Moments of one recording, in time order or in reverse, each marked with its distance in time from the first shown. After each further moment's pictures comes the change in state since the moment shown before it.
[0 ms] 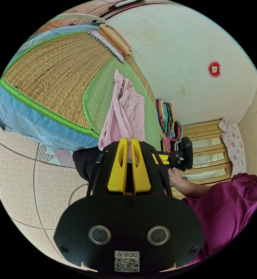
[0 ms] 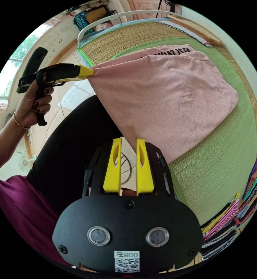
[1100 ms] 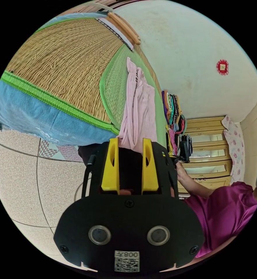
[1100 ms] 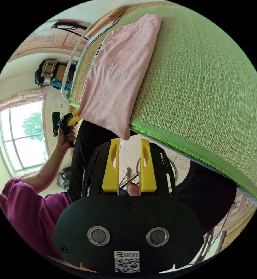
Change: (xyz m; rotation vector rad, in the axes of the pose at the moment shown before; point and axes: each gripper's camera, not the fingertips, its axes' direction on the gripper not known) left arm -0.057 -0.026 0.028 -0.124 0.013 -0.014; right arm 0.173 0.207 0.114 0.185 -0.582 0.529
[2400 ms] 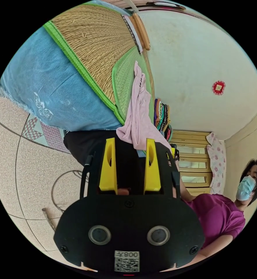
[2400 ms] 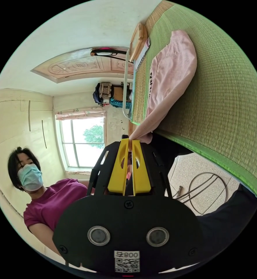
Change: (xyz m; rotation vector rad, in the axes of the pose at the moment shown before) left arm 0.017 -0.028 -0.003 0.050 0.186 -0.137; right arm 0.182 0.047 0.001 0.147 -0.658 -0.086
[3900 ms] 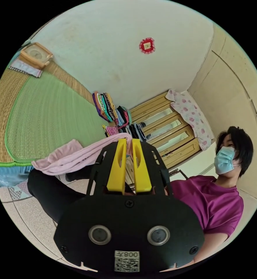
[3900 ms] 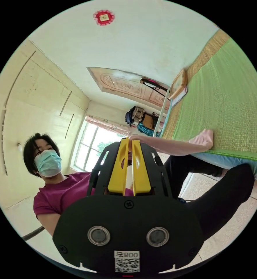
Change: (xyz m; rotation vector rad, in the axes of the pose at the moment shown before) left arm 0.484 -0.002 0.150 -0.090 0.222 0.592; right arm 0.086 0.296 -0.225 0.319 -0.165 -0.360
